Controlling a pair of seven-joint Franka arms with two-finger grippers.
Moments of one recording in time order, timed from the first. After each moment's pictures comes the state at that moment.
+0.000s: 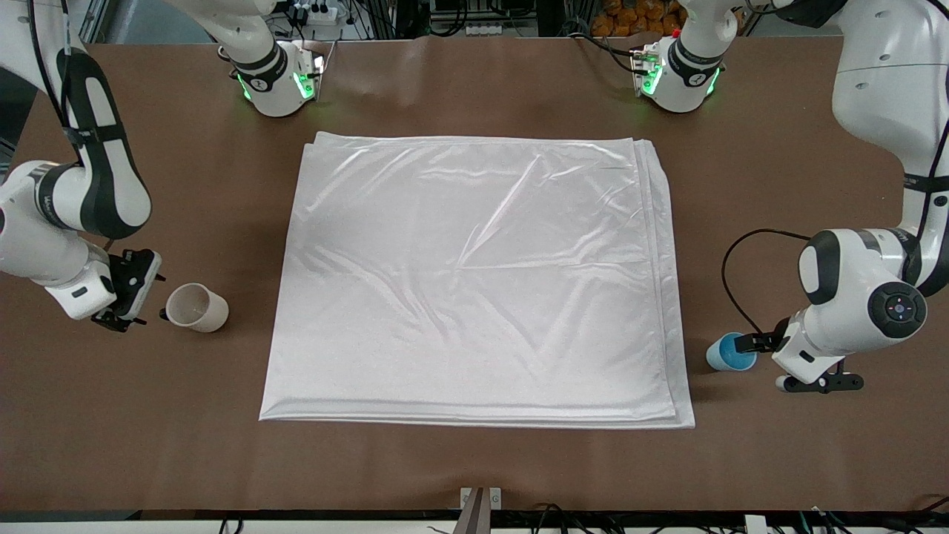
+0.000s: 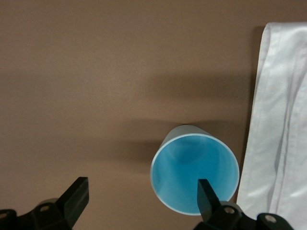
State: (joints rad) left arm 0.07 0.66 -0.07 -1.53 0.13 2.17 -0.09; right arm -0.17 0.36 -0.04 -1.94 -0.01 2.33 -1.62
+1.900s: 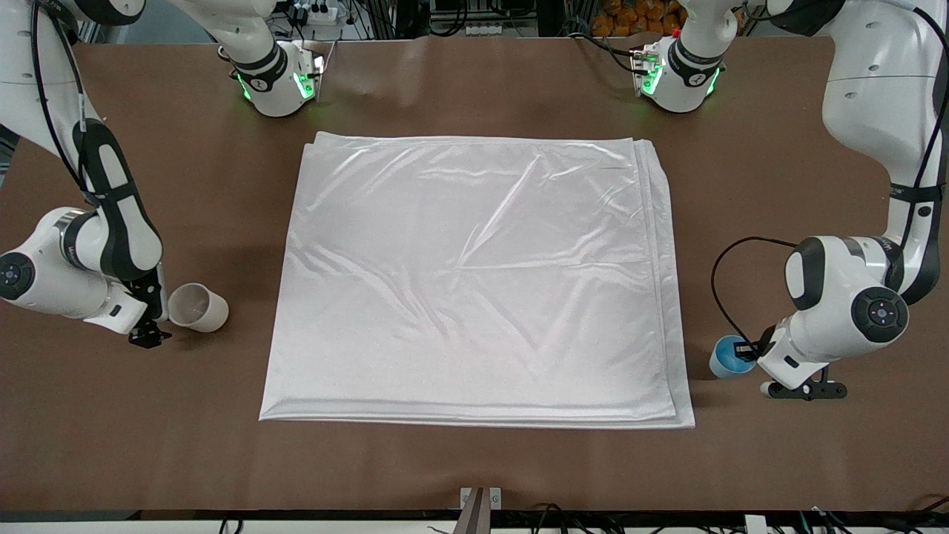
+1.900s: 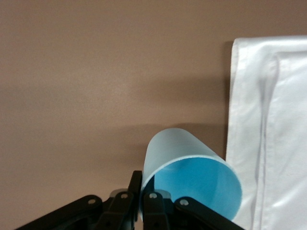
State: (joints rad) left arm 0.06 0.68 -0.10 -1.50 0.13 2.20 -0.07; right arm -0.22 0.60 -0.04 -1.82 0.00 2.37 -2.12
